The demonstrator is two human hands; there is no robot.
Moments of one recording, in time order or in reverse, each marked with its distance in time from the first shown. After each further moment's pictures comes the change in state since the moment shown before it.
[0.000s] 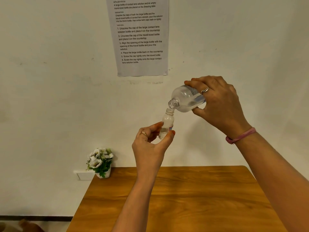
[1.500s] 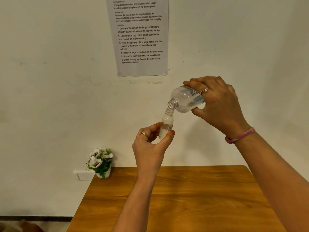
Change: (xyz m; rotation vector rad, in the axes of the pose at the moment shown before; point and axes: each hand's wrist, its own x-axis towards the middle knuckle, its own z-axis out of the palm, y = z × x) left_hand -0.001 -0.001 0.000 -0.012 0.007 0.015; right_hand -0.001 -0.002 -0.001 0.002 0.002 -0.009
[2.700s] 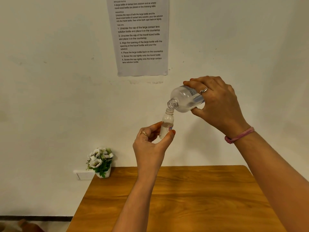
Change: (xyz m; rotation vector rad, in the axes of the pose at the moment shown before) left_hand 0.001 -0.002 0.001 0.023 0.005 -0.018; right_hand 0.001 0.000 0.001 0.001 -0.011 0.000
